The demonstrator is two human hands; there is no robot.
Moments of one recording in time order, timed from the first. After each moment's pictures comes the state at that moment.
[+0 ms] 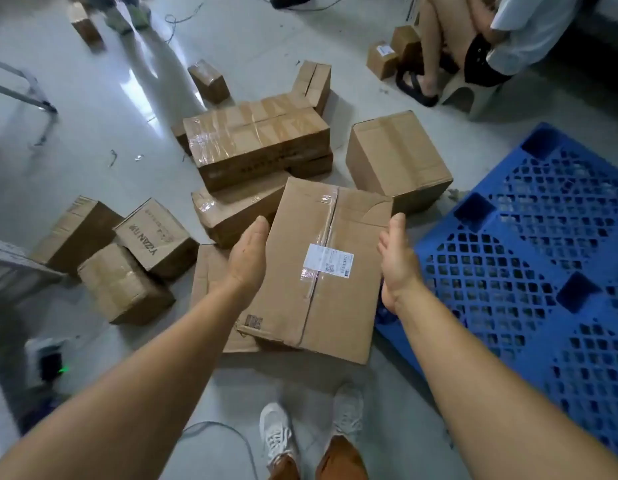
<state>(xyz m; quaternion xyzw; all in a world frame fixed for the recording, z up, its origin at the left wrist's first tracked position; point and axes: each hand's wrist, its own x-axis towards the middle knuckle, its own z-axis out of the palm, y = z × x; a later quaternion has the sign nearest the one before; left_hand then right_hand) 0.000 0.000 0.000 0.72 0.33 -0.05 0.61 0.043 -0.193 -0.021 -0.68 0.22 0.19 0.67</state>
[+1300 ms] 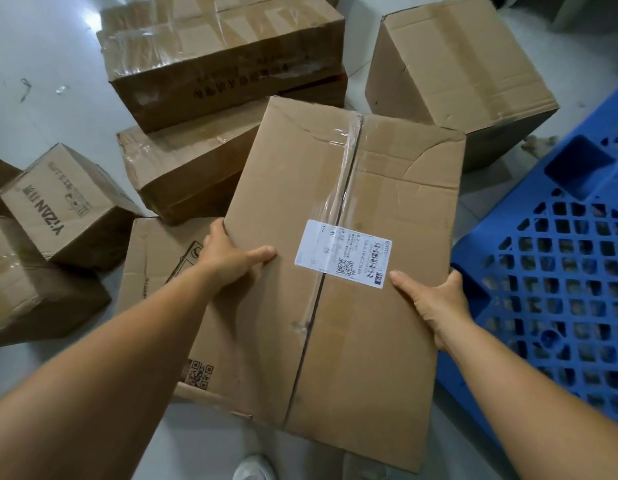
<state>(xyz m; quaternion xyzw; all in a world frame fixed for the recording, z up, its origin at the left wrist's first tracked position) 0.098 0.066 -0.357 0.80 0.39 -0.21 0.40 0.103 -0.240 -0.357 -0.77 0.36 0.22 0.47</state>
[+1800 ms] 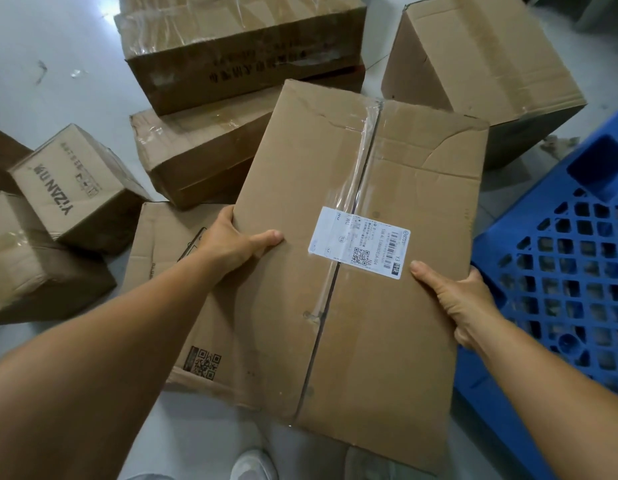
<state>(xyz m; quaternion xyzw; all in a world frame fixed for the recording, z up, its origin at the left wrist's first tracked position) 0.088 0.076 -0.360 0.78 0.38 -0.19 0.45 0.102 -0.241 -0.357 -0.72 0.37 0.23 0.54</state>
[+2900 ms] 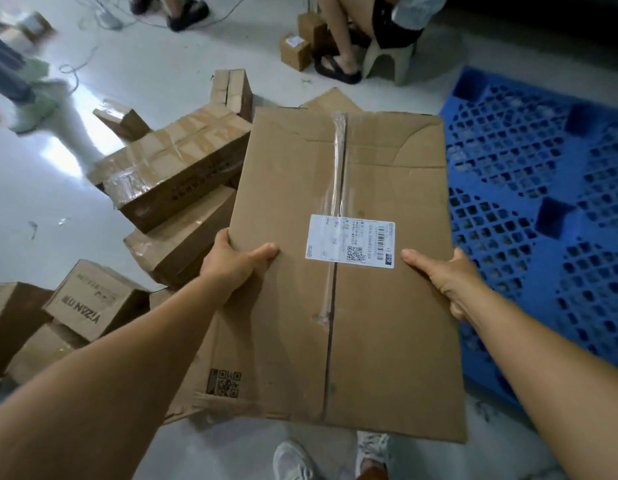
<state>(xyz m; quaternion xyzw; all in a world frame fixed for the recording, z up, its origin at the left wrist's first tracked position) 0.065 -0.032 -0.098 0.82 0.30 -0.22 0.43 0.018 -0.332 -0.099 -0.71 0.43 0.14 0.54</state>
